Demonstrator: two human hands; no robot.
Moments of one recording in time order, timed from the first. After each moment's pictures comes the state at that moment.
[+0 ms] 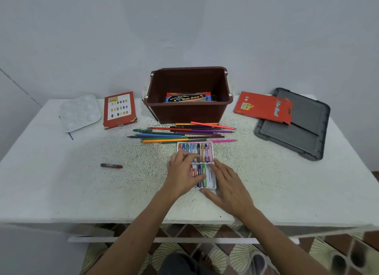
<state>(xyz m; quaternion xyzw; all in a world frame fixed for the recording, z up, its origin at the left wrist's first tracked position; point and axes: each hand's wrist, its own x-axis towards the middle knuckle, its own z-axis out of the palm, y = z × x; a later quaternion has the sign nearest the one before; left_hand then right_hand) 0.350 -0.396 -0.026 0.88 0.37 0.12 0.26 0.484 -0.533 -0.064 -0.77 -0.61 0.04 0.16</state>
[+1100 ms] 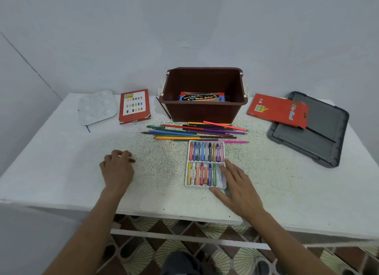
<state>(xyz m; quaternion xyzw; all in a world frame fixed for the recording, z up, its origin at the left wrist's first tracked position) 0.198 -0.302 -0.033 0.76 0.64 0.10 0.02 0.481 -0.535 -0.062 -0.77 -0.62 0.02 0.15</state>
